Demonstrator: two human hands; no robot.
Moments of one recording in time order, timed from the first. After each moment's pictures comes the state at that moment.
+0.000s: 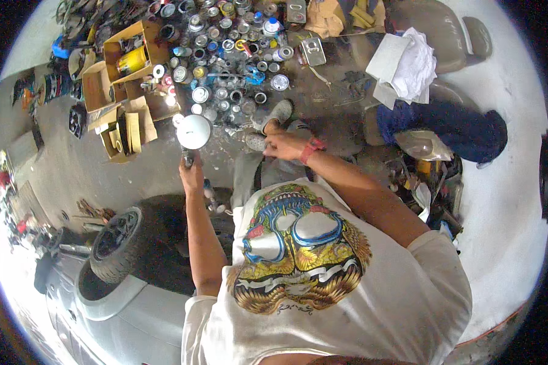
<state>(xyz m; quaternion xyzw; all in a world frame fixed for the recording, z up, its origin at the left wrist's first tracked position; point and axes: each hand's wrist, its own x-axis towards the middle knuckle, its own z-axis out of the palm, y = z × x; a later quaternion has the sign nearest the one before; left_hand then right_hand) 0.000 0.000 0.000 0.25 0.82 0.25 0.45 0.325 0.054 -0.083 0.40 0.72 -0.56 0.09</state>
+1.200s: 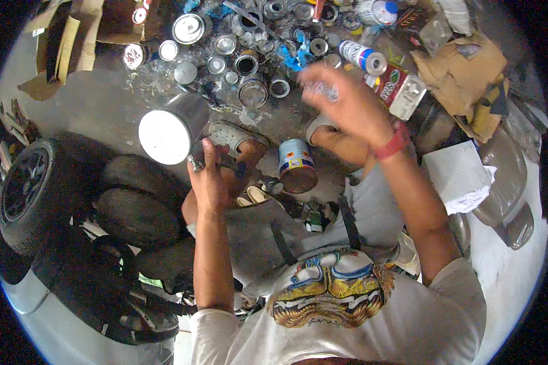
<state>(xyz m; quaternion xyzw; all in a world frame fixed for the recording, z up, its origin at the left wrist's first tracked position) 0.115 0.008 -0.352 -0.16 0.79 0.42 0.42 0.283 0.278 -0.374 0.32 0.74 -0.58 0.05</state>
